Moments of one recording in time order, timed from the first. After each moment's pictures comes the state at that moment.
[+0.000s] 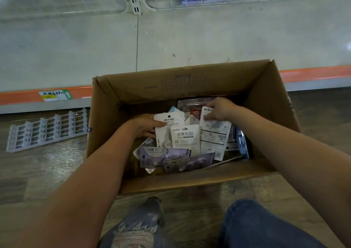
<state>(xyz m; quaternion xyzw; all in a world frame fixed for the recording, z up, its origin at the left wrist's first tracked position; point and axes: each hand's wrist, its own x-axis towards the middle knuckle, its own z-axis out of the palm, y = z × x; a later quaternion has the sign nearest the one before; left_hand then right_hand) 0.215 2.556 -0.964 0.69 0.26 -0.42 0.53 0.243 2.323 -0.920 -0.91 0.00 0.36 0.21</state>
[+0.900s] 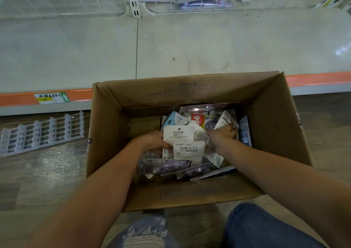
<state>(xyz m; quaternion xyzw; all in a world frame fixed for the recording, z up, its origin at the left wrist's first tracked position) 0.189 2.542 -0.990 0.76 0.14 -0.47 0.43 0.200 2.339 -0.992 -0.81 0.41 0.23 0.34</state>
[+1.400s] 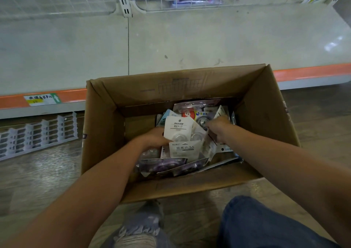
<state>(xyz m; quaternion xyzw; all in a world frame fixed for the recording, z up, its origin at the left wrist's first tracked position) 0.189 2.527 -0.987 0.80 0.05 -0.43 0.41 0.213 2.323 -0.985 -0.72 0.41 0.24 0.50</state>
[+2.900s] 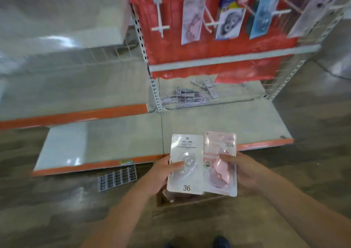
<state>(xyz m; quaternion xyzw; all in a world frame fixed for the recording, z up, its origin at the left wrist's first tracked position) 0.116 2.543 -0.414 0.60 0.10 -0.37 0.71 0.129 2.289 -0.405 -0.47 0.24 0.34 0.78</state>
